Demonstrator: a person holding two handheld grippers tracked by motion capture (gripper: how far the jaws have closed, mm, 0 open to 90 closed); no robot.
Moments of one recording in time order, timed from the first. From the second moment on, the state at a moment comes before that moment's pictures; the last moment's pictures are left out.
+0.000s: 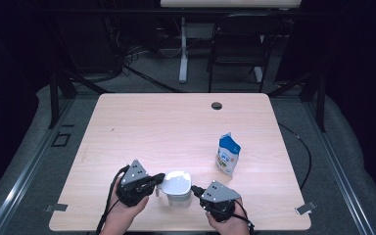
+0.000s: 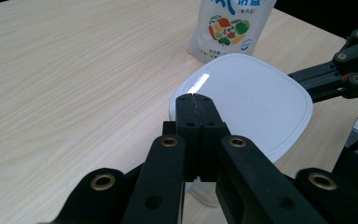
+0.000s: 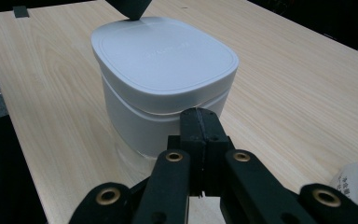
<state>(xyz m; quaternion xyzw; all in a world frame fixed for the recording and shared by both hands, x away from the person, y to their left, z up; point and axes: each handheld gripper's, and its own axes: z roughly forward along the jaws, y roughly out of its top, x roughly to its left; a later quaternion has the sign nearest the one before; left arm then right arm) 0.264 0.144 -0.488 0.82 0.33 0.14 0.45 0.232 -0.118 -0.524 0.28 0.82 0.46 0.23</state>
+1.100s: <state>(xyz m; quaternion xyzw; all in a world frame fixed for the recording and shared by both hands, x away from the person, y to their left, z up) 0.265 0.146 -0.489 0.82 0.33 0.14 0.45 0.231 -0.113 -0.512 0.26 0.82 0.46 0.23</state>
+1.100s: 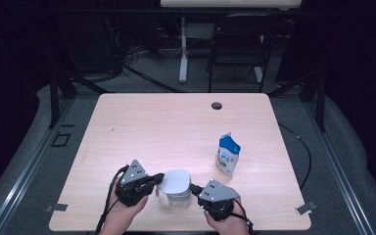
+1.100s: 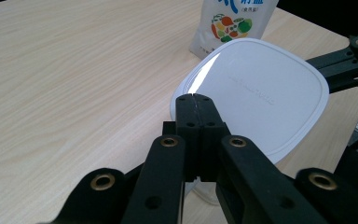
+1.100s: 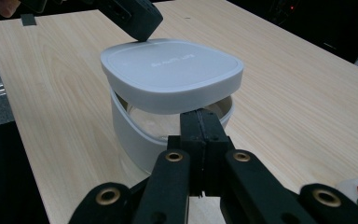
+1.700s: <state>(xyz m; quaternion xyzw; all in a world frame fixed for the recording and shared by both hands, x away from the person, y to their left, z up) 0.265 0.148 -0.490 0.82 0.34 0.14 0.45 0.232 -0.106 -0.498 0.25 0.82 0.46 0.24</state>
